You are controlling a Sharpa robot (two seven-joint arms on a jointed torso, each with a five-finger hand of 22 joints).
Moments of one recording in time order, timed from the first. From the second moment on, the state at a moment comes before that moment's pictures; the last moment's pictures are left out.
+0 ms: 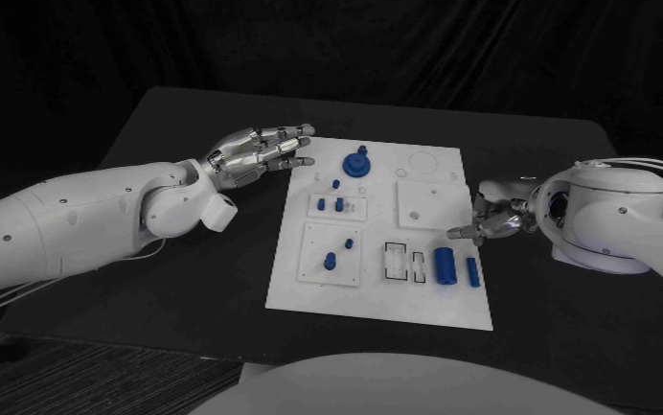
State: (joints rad) left arm 1.20 -0.90 -0.21 1.36 -0.17 0.31 0.53; left_hand 1.48 0.25 -0.18 0.21 0.45 0.40 0.11 0.06 0.05 0.09 0.08 0.05 0.02 0.05 0.16 0.04 0.02 0.17 0.15 0.28 0.07 0.36; right arm 1.32 -1.08 -0.21 1.83 -1.34 0.13 -0.55; right_hand 0.95 -0.08 0.06 0.29 0.19 1.26 0.01 0.29 0.34 1.47 -0.05 1.57 1.31 1.47 -0.12 1.57 1.31 0.05 1.46 0.00 1.38 1.31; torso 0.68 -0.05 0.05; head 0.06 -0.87
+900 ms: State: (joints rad) left arm 1.19 -0.90 -0.21 1.35 -0.17 0.32 0.52; left_hand 1.48 0.25 -0.18 0.21 0.45 0.40 0.11 0.06 0.05 0.09 0.08 0.05 0.02 0.05 0.16 0.04 0.02 0.17 0.15 0.28 0.07 0.35; right arm 1.25 -1.06 -0.21 1.86 -1.23 0.12 -0.59; right_hand 0.95 -0.07 0.05 0.28 0.16 1.20 0.01 0.30 0.41 1.47 -0.05 1.57 1.31 1.47 -0.12 1.57 1.31 0.04 1.47 -0.01 1.42 1.31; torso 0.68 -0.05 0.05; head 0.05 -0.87
